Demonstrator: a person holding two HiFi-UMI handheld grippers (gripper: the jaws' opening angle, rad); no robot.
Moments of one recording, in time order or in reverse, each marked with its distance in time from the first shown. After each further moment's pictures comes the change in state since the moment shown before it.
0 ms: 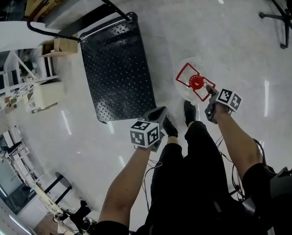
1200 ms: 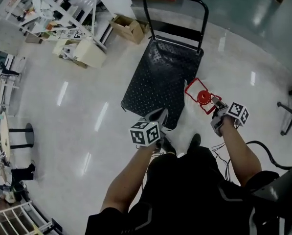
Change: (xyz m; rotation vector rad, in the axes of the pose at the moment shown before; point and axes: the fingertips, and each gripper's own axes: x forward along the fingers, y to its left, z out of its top) left arm -0.322 0.058 -0.004 -0.273 -0.632 0.225; right arm -0.096 0.346 -0.121 -0.326 0.151 0.393
